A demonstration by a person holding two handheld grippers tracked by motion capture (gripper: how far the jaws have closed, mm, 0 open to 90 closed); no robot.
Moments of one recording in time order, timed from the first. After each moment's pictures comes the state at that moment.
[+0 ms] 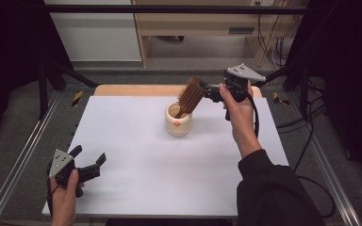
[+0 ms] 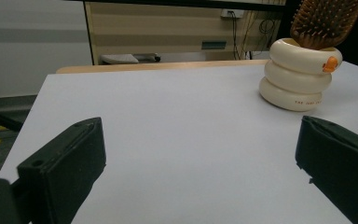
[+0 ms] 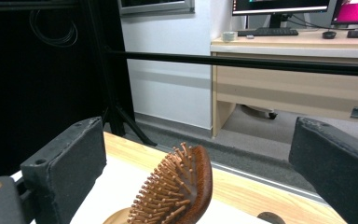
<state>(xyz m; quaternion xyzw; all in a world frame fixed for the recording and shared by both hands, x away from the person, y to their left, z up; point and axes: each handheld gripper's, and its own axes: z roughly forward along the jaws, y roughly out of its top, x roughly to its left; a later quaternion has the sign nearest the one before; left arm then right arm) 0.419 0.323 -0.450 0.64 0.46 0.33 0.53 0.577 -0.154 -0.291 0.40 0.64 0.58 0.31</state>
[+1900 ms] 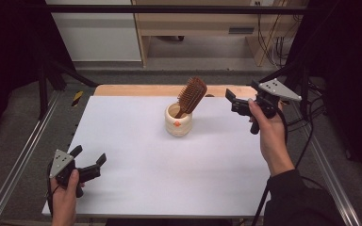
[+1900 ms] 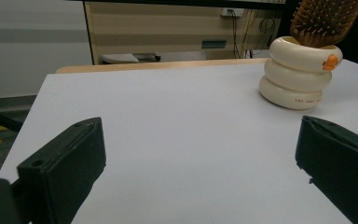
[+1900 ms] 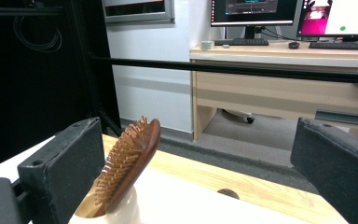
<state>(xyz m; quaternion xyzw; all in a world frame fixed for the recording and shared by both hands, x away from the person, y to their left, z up) 0.419 0.322 -0.450 0.64 0.46 0.33 0.52 0.529 -0.220 -0.300 0.41 0.62 0.58 0.34</state>
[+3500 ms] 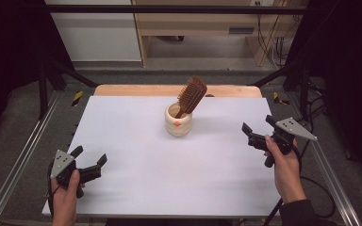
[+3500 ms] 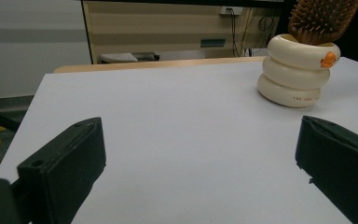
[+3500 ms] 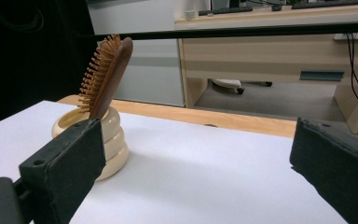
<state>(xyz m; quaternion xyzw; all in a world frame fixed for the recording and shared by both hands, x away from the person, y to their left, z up) 0.418 0.320 -0.451 0.64 0.45 0.33 0.52 0.472 -0.270 -0.379 0.45 0.62 0.56 0.33</state>
